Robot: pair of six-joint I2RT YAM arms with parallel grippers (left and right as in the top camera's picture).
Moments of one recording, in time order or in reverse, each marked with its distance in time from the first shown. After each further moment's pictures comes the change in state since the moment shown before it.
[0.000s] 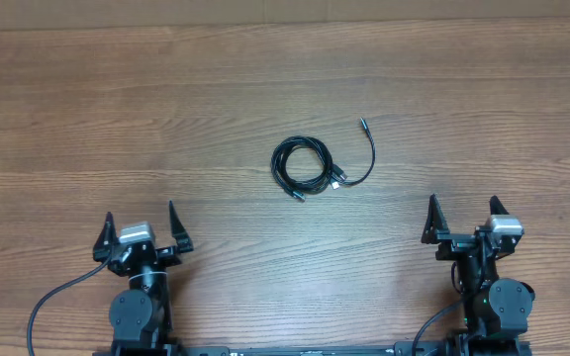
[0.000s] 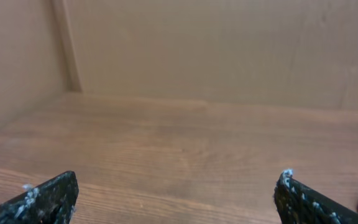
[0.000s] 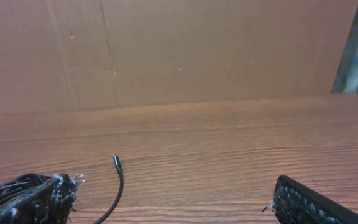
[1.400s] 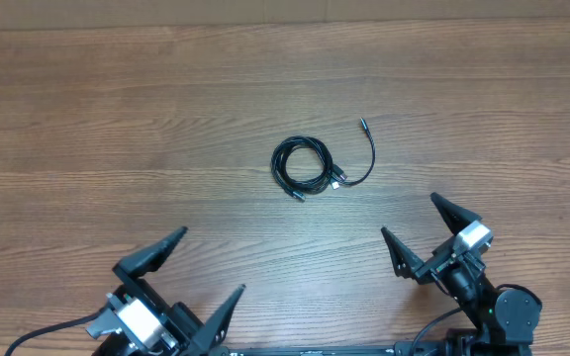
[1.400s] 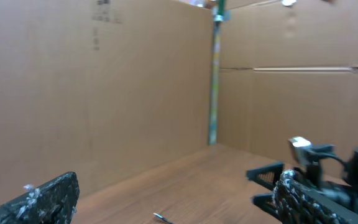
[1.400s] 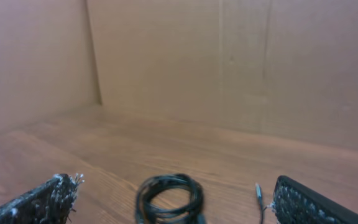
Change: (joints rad) left arm 0.000 0.002 0.559 -0.213 0.954 -0.225; right arm 0.000 0.000 0.023 0.139 -0.609 0.073
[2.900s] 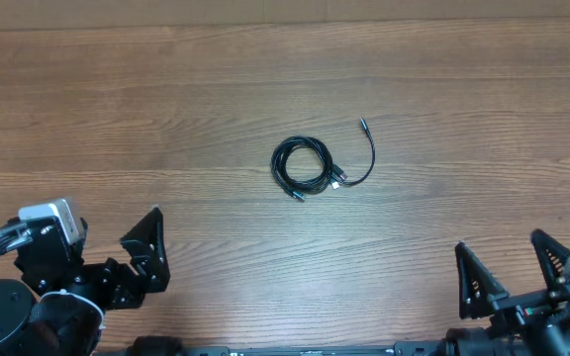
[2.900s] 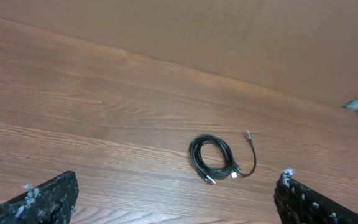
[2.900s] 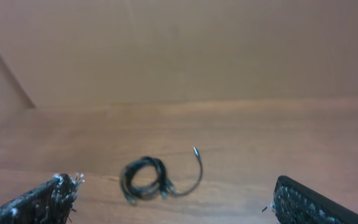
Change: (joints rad) left arm 0.000 0.690 0.947 -1.036 -0.599 -0.114; right arm 0.000 0.315 1.110 -1.121 0.351 -0.017
